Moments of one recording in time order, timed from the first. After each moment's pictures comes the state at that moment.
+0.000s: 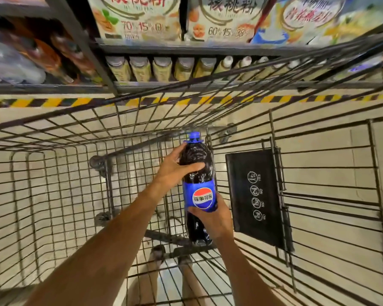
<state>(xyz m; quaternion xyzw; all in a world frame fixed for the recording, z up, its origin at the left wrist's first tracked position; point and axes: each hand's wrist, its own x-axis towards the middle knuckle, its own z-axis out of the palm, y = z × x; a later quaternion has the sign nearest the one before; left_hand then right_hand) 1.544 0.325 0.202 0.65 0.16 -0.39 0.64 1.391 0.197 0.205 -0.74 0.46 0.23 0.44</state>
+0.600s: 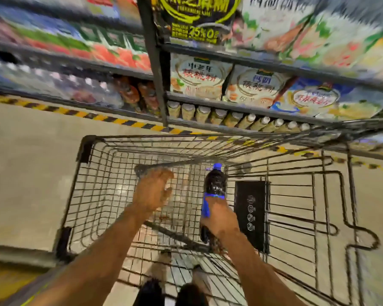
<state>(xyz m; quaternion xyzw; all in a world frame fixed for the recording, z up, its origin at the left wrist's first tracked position) 1.498 0.458 0.392 0.96 -0.05 -0.25 0.15 1.452 0.237 0.393 -0.91 0.05 0.40 0.14</state>
